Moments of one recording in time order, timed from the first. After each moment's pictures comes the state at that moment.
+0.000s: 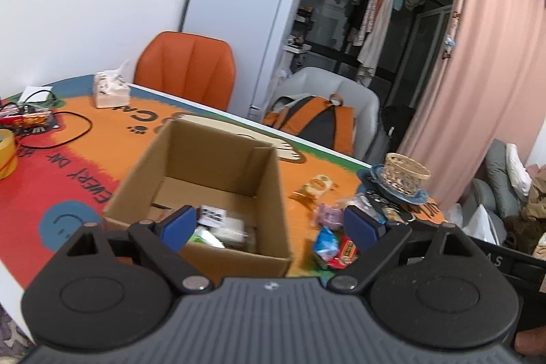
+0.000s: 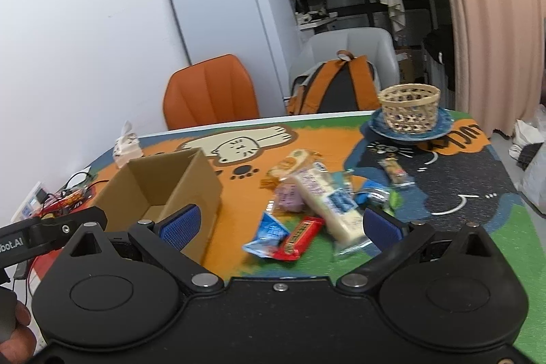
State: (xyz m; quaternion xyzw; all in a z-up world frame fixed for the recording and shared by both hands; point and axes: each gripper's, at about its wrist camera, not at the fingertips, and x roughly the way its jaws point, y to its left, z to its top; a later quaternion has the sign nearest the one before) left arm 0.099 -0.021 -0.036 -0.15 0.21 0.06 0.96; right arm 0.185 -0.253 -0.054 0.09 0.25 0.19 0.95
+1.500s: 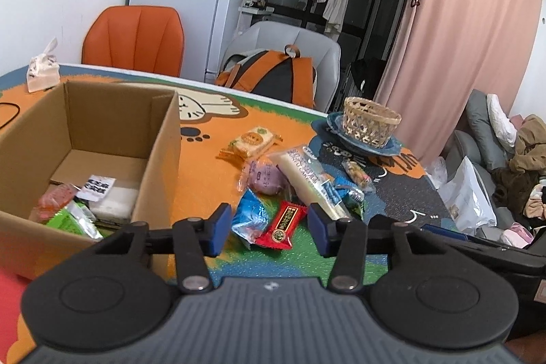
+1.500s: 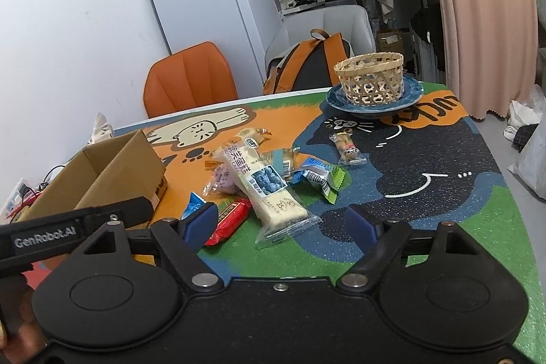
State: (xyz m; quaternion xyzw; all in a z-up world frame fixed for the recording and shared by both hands) left arm 0.175 -0.099 -0.084 -0.11 0.27 0.01 0.96; right arm 0.226 -0.304 -0.103 0.10 0.27 0.19 0.94
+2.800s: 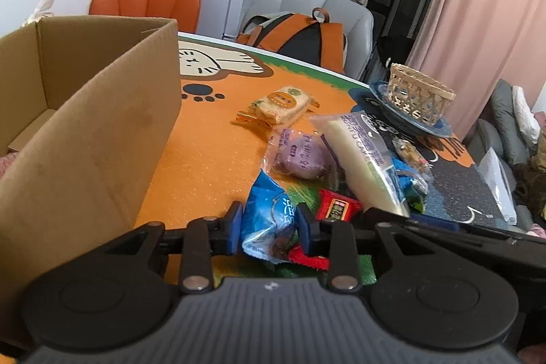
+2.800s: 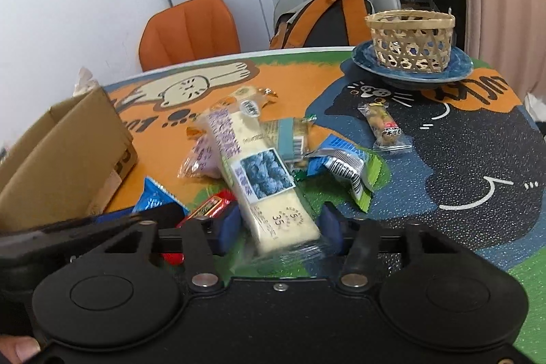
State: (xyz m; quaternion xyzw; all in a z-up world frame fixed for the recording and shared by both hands) left arm 0.243 -0.084 -0.140 -0.13 0.32 0.03 0.94; right arm 0.287 -0.260 -0.137 0.05 0.34 0.21 0.92
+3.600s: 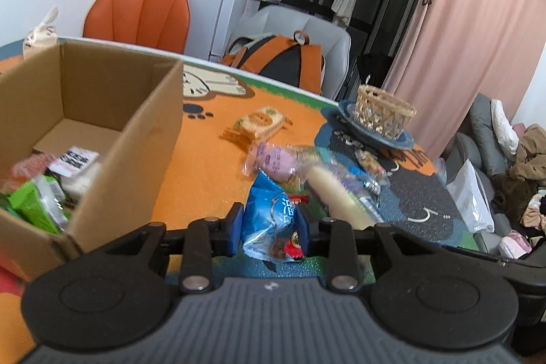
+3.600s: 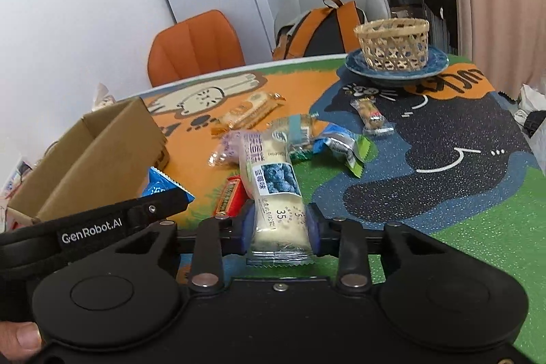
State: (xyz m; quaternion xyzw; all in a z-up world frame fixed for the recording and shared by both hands) left arm 0.191 -0.089 -0.106 -0.14 0.28 0.01 0.95; right arm 0.234 -0.280 -0.113 0.09 0.32 0.21 0.92
